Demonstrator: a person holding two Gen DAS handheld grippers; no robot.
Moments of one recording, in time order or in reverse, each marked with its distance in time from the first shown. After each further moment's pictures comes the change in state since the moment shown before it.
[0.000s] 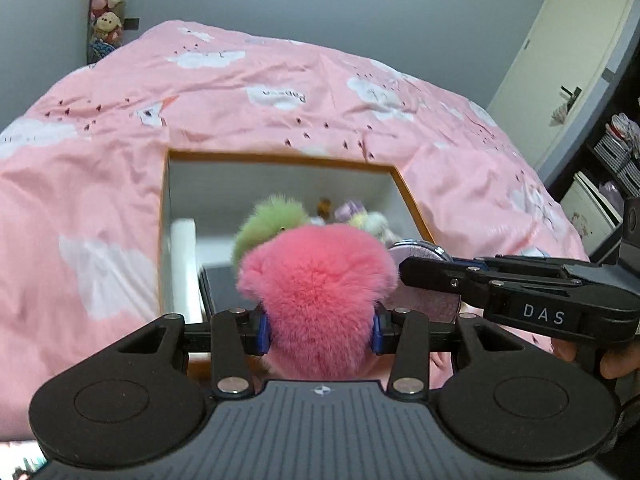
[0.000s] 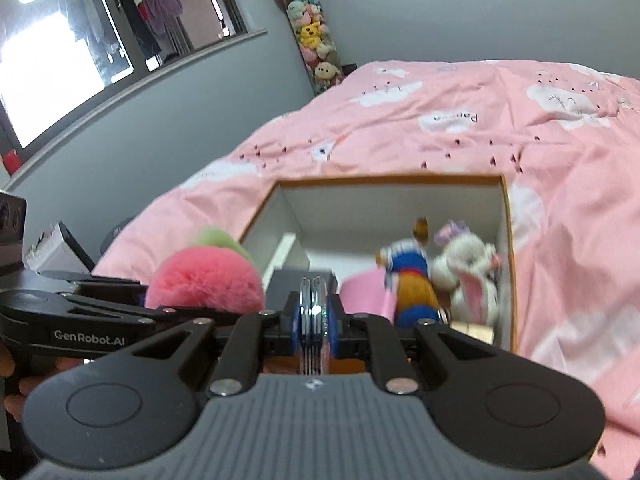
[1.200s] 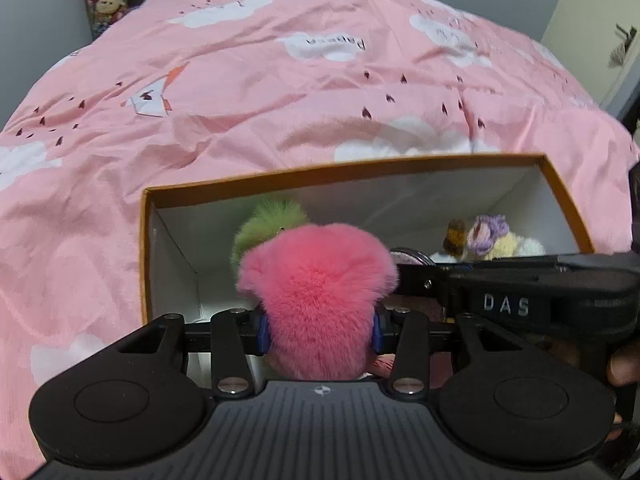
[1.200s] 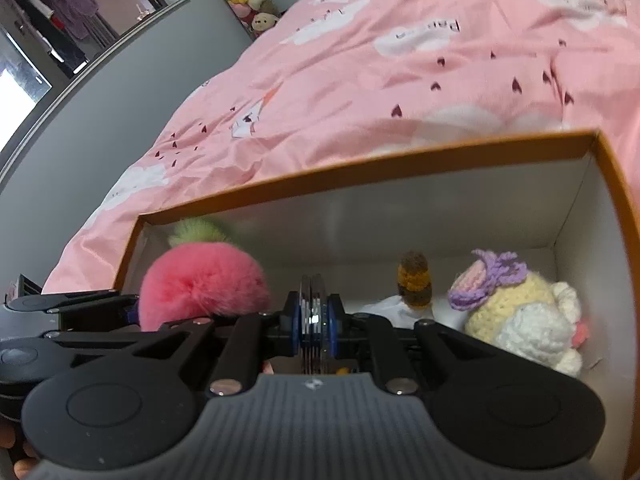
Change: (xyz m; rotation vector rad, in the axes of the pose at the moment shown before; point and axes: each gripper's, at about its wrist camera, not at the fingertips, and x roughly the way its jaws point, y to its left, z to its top) left arm 0.158 0.051 0.064 0.100 0.192 0.162; right arm 0.195 -0.082 0.047 0.249 0.180 -0.031
